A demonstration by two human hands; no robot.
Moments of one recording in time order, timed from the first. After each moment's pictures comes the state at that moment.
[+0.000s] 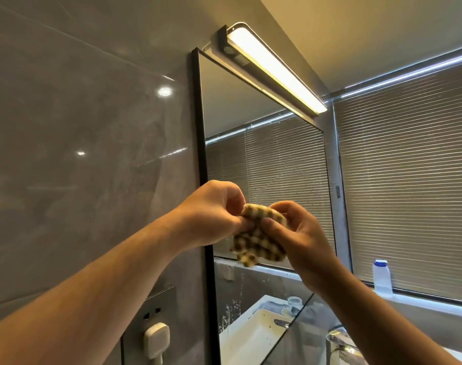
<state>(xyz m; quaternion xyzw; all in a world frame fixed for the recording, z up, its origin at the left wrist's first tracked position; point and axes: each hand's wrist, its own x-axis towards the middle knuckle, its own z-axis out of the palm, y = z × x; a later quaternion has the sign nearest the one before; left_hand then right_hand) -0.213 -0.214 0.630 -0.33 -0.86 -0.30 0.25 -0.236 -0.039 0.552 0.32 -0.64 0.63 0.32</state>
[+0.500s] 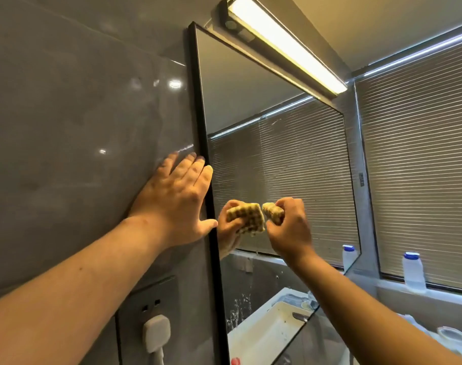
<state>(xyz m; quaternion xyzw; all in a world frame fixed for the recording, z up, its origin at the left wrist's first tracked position) -0.258 -0.263 0.614 -0.12 -0.83 0.28 0.47 -0.370 -0.048 0.520 0.16 -0.71 0.45 0.51</state>
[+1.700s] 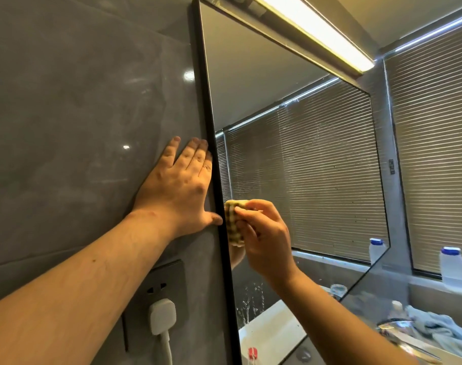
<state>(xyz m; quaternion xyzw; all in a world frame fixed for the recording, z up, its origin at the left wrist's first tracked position) -0.259 -0.257 0.603 -0.03 -0.81 0.35 0.46 -0.360 -0.110 0.487 0.38 -0.56 0.47 0.57</state>
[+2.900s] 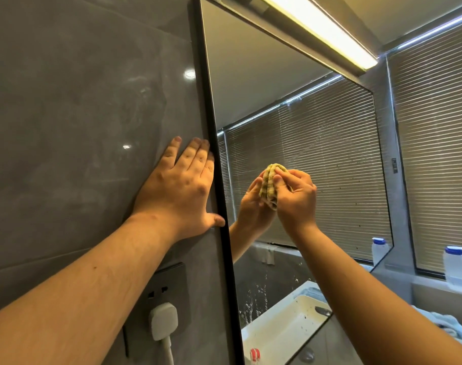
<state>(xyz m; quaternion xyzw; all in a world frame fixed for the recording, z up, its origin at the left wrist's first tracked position) -0.258 -0.256 0.602 -0.03 -0.81 0.35 0.47 -0.423 -0.073 0.540 0.20 -0.58 0.62 0.50</state>
